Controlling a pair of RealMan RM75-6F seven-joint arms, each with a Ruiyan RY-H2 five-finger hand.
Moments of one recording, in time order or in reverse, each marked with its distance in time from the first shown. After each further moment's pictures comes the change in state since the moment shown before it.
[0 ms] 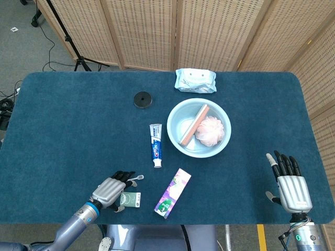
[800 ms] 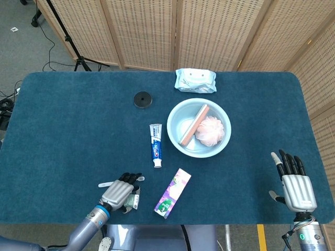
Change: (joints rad) left arm -0.025 -0.155 0.021 0.040 -0.072 0.123 0.118; right arm -0.005 0.025 0.015 -0.009 0.023 -0.011 0.029
